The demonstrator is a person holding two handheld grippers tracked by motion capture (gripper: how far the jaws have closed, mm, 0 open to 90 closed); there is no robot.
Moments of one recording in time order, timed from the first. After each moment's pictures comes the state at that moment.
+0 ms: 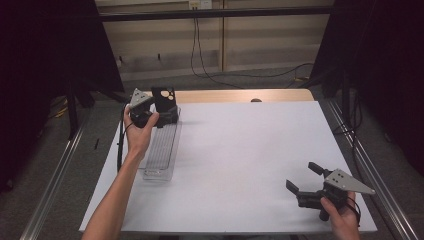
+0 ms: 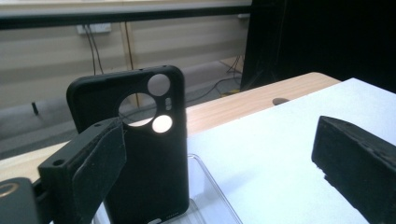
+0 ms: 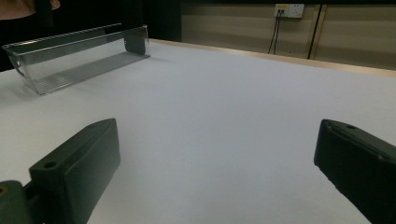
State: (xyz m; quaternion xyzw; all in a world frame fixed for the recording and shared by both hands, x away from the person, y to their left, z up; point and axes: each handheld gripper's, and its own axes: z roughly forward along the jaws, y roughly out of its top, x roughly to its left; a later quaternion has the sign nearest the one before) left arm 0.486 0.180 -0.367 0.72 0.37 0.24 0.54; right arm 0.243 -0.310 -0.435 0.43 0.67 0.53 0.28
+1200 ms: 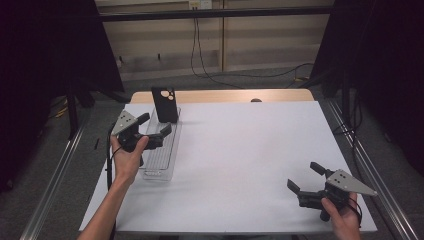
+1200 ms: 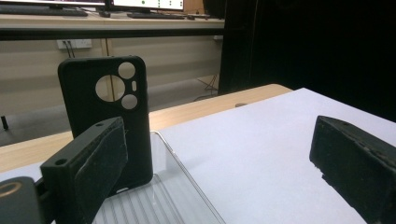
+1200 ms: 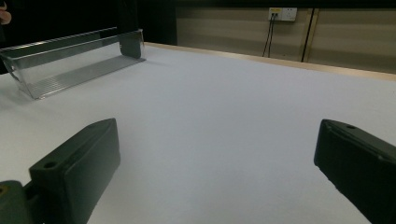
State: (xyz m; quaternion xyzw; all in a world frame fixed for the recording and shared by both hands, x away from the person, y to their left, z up) left arm 0.415 0.203 -0.369 0.70 0.35 0.23 0.58; right arm 0.240 -0.311 -0.433 0.43 0.67 0.53 0.28
